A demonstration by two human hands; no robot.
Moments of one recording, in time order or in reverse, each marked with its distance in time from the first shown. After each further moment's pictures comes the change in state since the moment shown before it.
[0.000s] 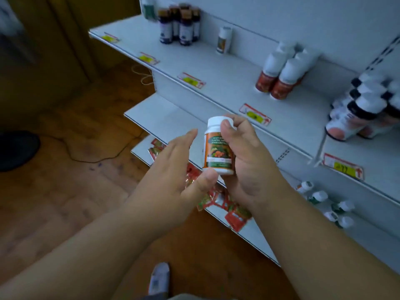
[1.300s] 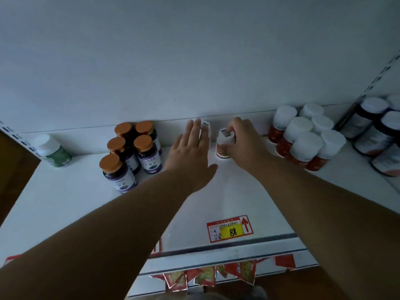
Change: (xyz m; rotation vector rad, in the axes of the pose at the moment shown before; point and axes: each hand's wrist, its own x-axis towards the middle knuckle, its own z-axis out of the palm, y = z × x) left_hand 0.522 -0.069 -0.199 0.799 -0.197 0.677; right_hand 0.454 -0.115 0.043 -1.383 0.842 -0.298
